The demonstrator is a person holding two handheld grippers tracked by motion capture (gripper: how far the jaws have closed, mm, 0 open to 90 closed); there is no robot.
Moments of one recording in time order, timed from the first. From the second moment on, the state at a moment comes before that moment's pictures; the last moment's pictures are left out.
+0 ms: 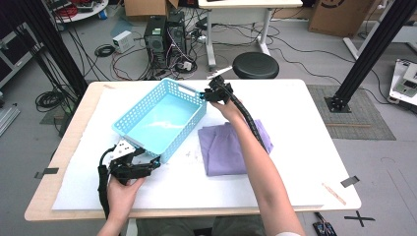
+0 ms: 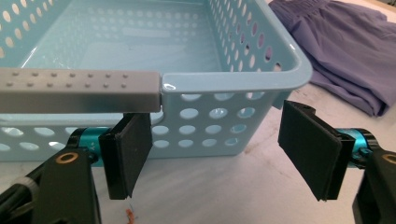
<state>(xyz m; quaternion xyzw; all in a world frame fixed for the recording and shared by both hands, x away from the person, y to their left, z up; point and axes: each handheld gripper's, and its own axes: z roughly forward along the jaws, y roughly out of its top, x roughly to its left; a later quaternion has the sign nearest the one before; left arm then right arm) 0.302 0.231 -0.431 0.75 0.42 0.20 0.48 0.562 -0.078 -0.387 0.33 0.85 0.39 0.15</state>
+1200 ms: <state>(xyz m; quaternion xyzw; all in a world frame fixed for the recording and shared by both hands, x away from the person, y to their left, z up) 0.349 0.203 -0.427 0.74 0.41 0.21 0.49 0.515 -0.215 -0.398 0.32 0.82 0.45 0.13</state>
